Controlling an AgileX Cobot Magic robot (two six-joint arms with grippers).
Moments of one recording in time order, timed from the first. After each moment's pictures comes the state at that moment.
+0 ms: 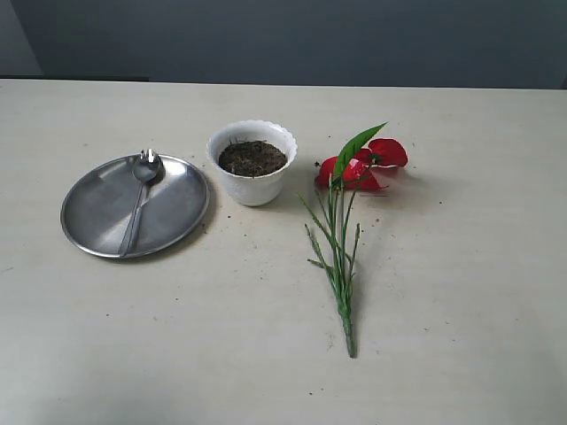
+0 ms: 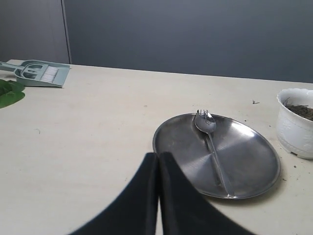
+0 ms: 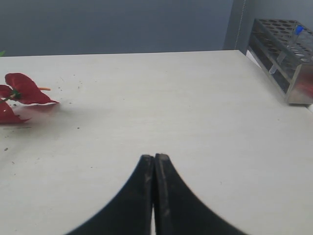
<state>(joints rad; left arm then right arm) 0.14 0.01 -0.01 0.00 0.28 -0.10 -0.04 0.01 0.00 0.06 0.37 -0.09</state>
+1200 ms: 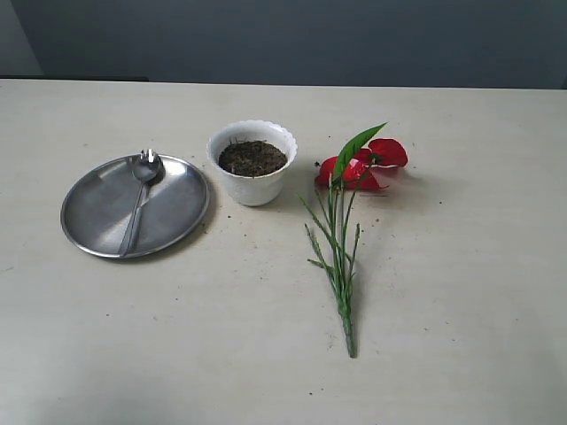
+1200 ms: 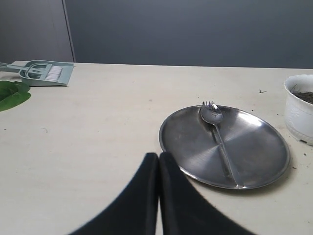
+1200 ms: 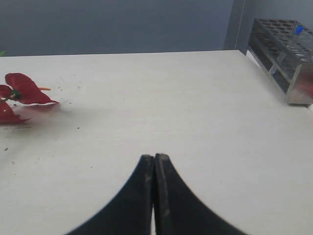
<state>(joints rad) 0.14 0.01 -0.01 0.02 0.30 -0.07 -0.04 0.01 0.00 0.06 0.37 -0.09</state>
